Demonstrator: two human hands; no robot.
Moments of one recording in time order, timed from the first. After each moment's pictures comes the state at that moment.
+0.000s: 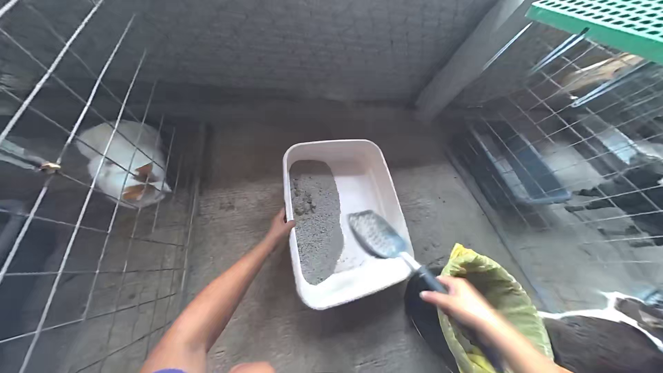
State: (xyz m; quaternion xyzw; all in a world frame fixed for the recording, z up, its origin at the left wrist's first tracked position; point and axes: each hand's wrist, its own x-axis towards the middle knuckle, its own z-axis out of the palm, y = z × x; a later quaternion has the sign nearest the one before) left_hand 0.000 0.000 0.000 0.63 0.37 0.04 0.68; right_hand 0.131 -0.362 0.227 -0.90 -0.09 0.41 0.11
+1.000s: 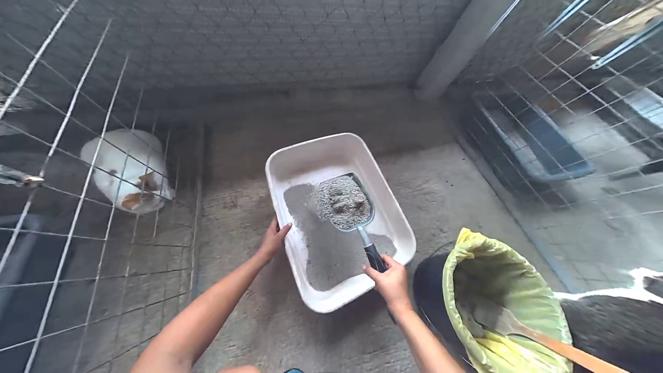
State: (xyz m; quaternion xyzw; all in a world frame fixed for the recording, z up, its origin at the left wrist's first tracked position) left_hand -0.036 -0.014 -0.019 0.62 0.38 0.06 0.68; right_hand 0.067 -0.304 0.086 -0.88 -0.06 0.22 0.41
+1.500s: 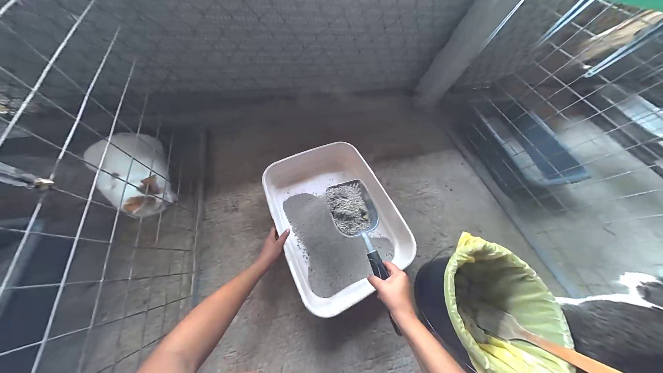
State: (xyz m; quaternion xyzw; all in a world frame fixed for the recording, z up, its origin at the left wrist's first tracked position) left_hand -0.045 -0.014 -0.036 0.62 0.43 0.01 0.65; right_hand 0.065 -0.309 0.092 -0.90 -0.04 0.26 0.36
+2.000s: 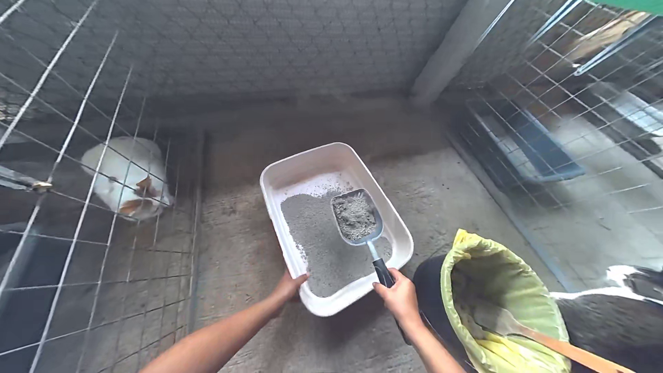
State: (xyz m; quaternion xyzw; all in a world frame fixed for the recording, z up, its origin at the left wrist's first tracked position) left_hand -0.083 -0.101 -0.020 0.50 0.45 -0.16 0.72; right_hand 0.066 -0.334 0.092 -0.91 -0.04 0.27 0.31
